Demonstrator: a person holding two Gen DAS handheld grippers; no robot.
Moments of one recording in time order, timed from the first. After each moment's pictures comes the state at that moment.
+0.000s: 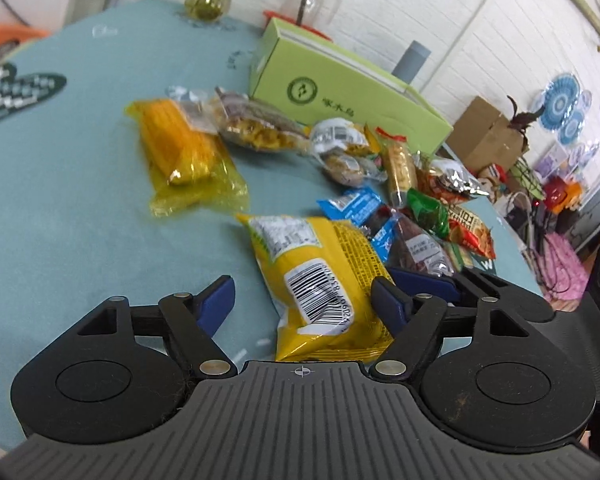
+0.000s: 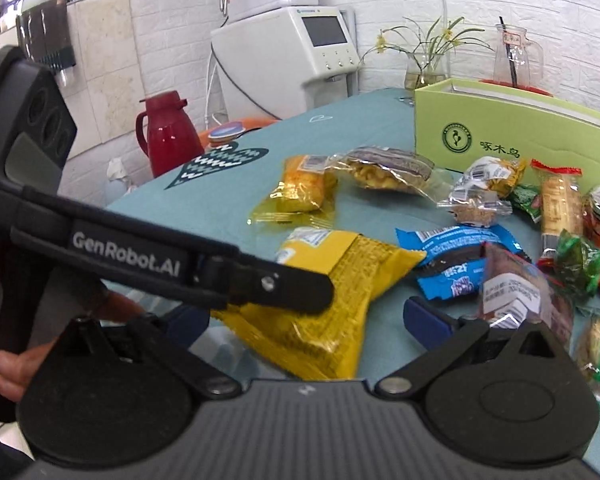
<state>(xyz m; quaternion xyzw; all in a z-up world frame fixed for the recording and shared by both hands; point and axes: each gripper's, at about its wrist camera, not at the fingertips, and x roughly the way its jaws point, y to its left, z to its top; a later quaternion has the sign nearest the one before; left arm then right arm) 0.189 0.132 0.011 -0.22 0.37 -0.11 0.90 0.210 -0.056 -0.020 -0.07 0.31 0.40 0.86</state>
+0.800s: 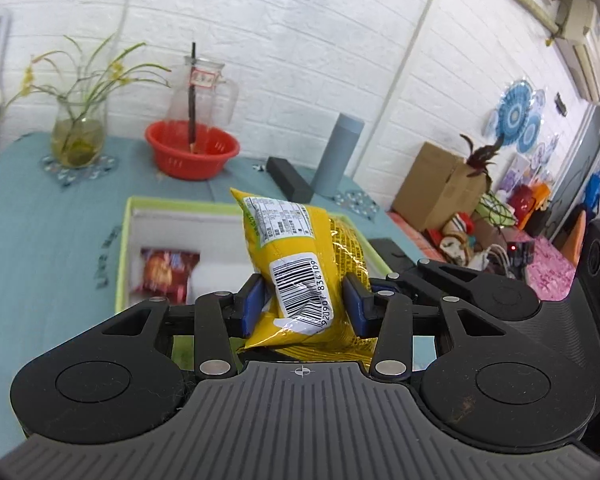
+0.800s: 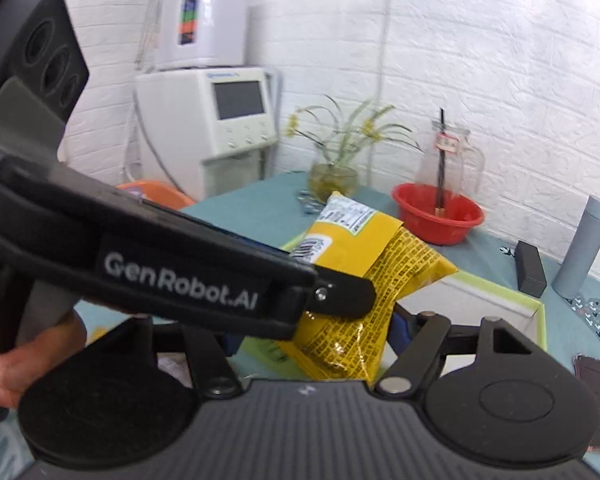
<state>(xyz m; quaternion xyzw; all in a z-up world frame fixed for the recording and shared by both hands) 0.429 0.081 0.131 -0.13 0.29 -0.18 0.93 0.417 -0.057 0.090 -0.13 0.24 0.33 0.90</state>
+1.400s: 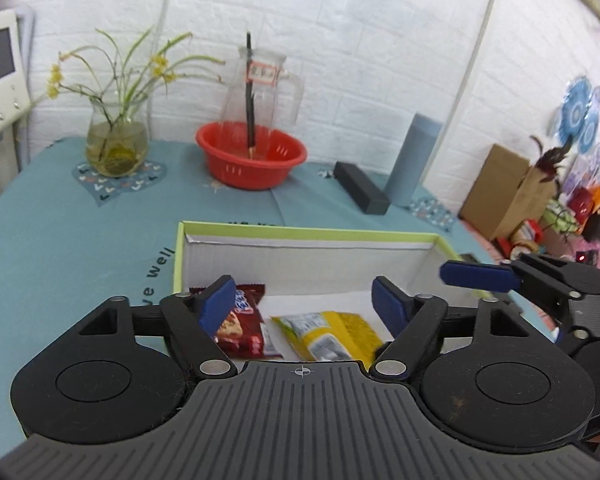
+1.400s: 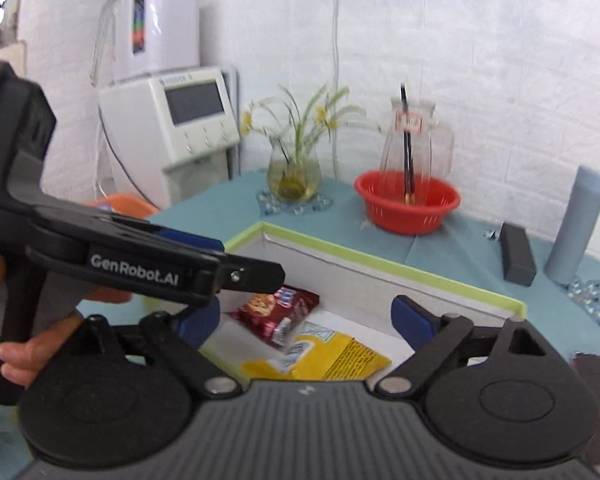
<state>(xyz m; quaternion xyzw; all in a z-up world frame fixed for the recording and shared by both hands) 0.469 0.105 0.105 -0.11 0.28 -0.11 0.95 0.443 -0.085 0.091 -0.09 0.23 0.32 0.91</state>
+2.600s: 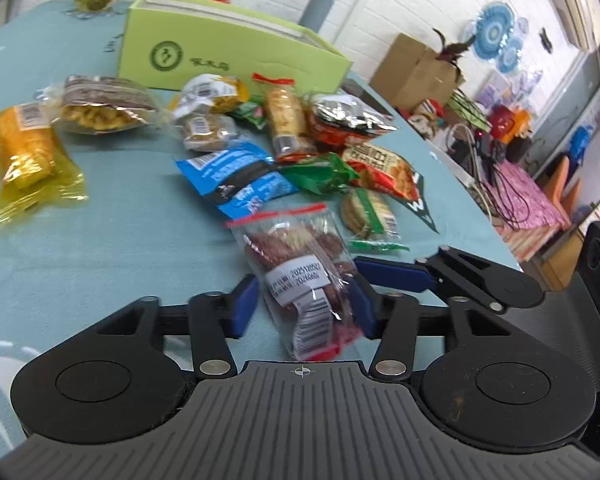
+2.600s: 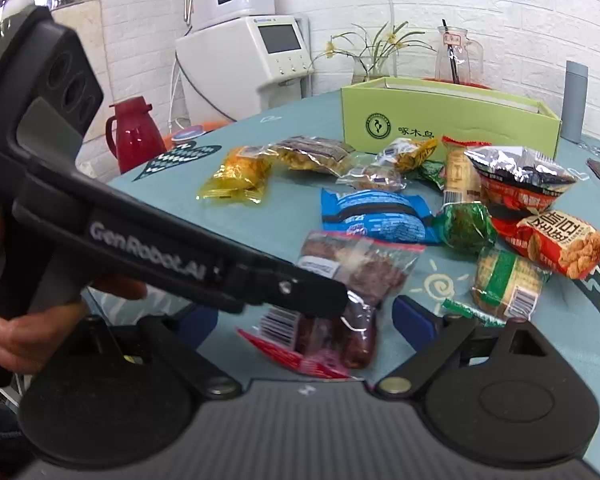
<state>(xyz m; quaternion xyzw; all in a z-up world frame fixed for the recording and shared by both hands) 0.205 0.053 0.020 -0.14 0.39 -0.20 0.89 0.176 -0.110 -0.003 -0.06 0.30 0.34 0.89</state>
